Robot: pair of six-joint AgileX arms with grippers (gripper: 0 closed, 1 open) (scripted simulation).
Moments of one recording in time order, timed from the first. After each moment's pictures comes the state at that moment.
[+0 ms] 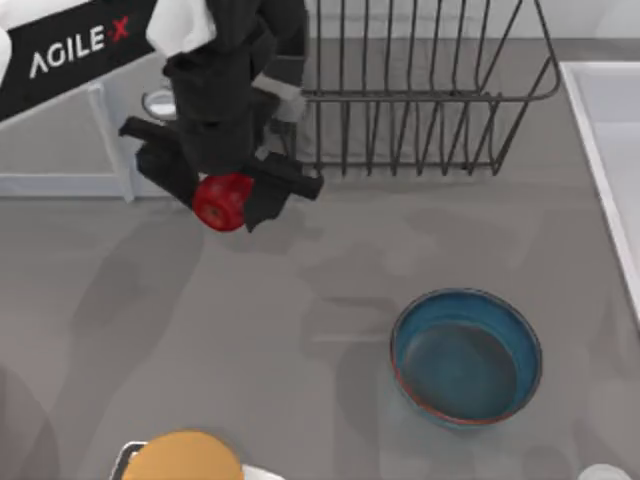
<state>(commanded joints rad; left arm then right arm) -0.51 2.10 1.79 -1.23 -0.06 -0.09 0.00 0.00 0.00 0.00 0.00 0.00</state>
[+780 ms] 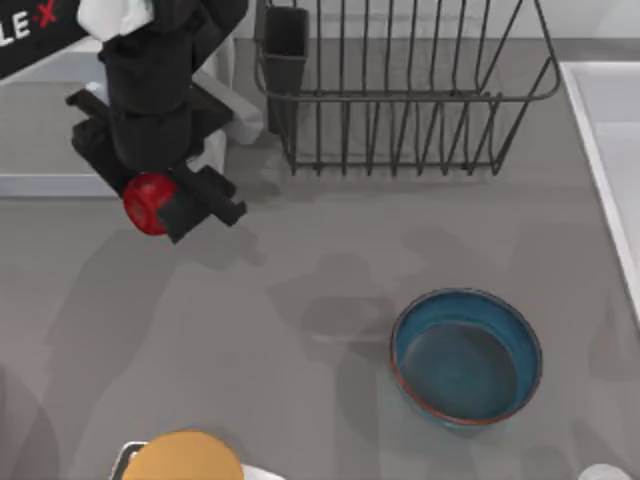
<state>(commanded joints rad) -0.43 1.99 1.71 -1.35 -0.14 0.26 0.00 0.00 0.00 0.00 0.00 0.00</state>
